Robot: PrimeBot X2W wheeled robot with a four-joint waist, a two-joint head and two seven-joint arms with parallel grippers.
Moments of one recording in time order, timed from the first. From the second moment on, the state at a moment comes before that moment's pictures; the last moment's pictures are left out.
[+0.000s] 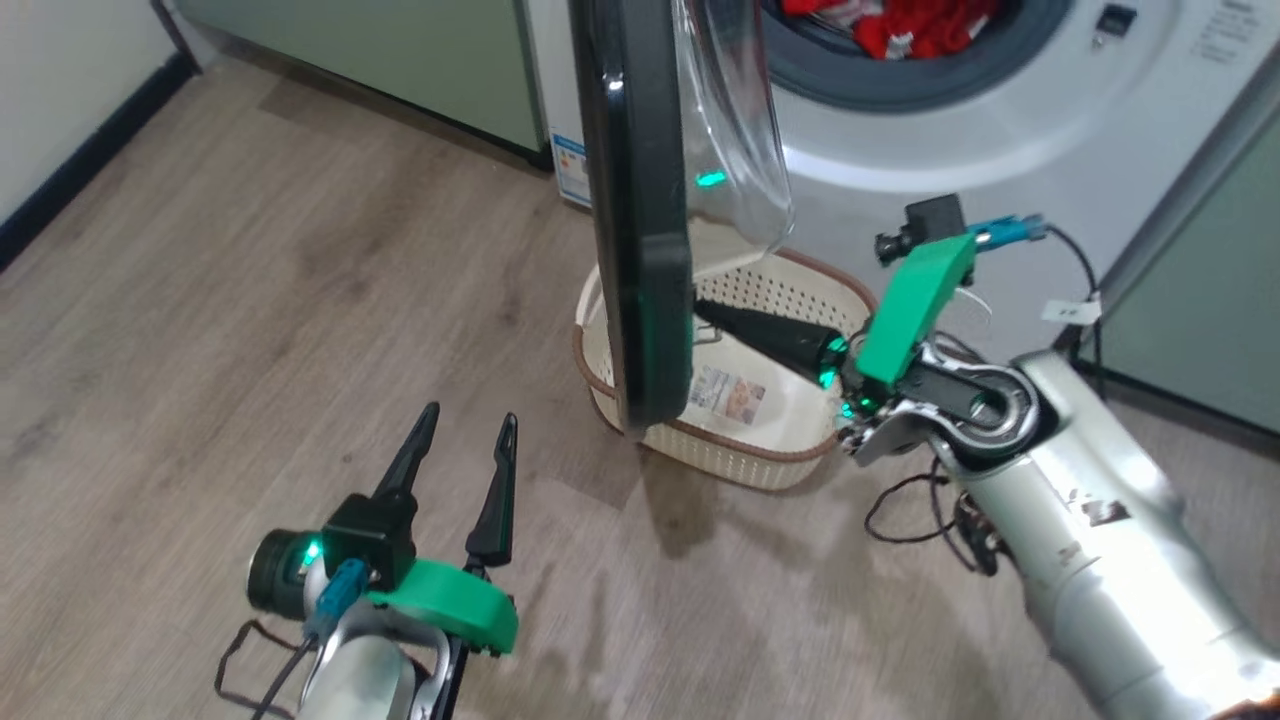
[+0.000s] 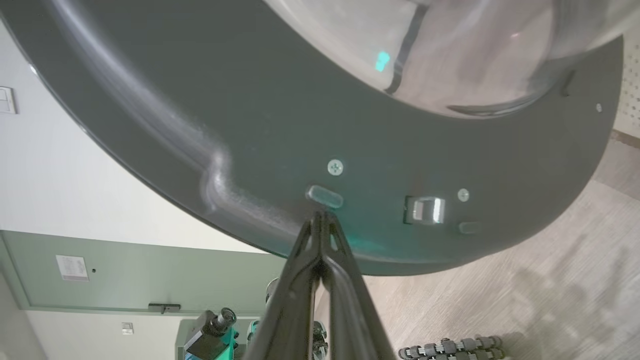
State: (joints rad) left arm -0.11 0.04 -0.18 0.25 -0.15 -0.01 -0.26; right arm -0.74 -0.15 0.56 0.58 1.60 0.13 0.66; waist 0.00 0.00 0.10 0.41
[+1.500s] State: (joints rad) left arm -0.03 0.04 0.12 0.27 -0.10 -0.09 -0.26; right arm -0.46 -0.38 0.69 0.44 1.24 0.13 -0.25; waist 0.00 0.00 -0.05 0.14
